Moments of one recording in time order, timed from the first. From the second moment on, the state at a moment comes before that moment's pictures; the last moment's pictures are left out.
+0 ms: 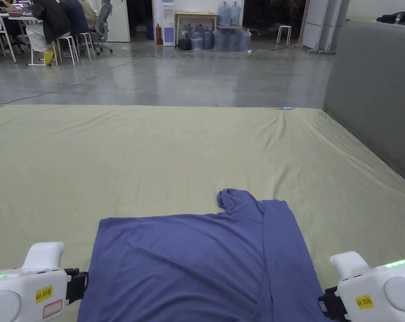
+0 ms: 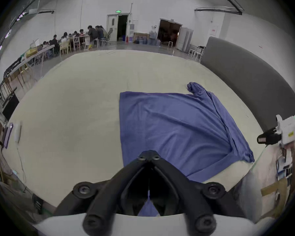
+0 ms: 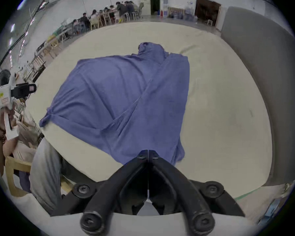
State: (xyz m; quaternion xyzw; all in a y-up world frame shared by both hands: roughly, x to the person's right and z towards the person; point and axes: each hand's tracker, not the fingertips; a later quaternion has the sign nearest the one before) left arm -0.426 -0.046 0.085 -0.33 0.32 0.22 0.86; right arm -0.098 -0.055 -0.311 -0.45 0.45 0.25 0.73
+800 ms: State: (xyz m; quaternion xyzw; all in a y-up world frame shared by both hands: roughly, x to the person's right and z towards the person) left arm -0.514 -0.081 -0.037 -0.35 0.30 0.23 0.86; right arm -0.357 -0.144 -0.575 -0.50 0.31 0.23 0.78
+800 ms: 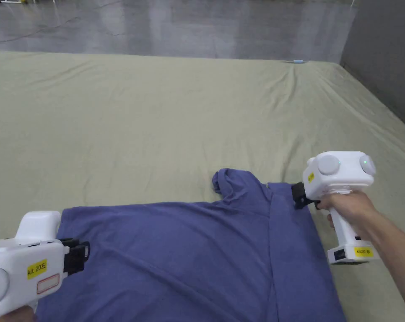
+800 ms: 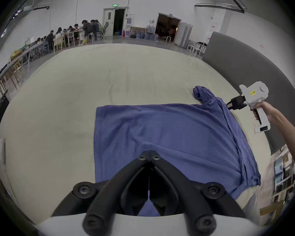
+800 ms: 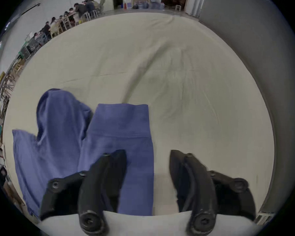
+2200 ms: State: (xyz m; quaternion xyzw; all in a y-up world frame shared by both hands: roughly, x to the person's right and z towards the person) left arm -0.506 -0.058 -0.028 -0.32 0.32 0.23 0.86; right arm -0.199 -0.036 -0.401 -0.44 0.46 0.17 0.75
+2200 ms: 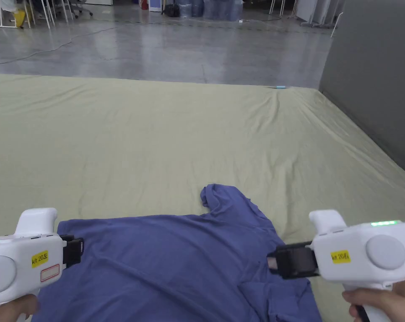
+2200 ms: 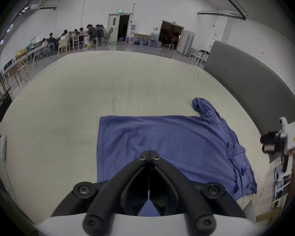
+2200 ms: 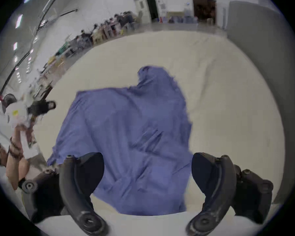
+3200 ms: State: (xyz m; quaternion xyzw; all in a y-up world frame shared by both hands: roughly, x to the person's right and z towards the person) left arm -0.532 -0.082 -0.042 -0.33 0.34 0.24 0.85; right arm -0.392 -0.140 -0.515 -0.51 0.36 0.29 0.73
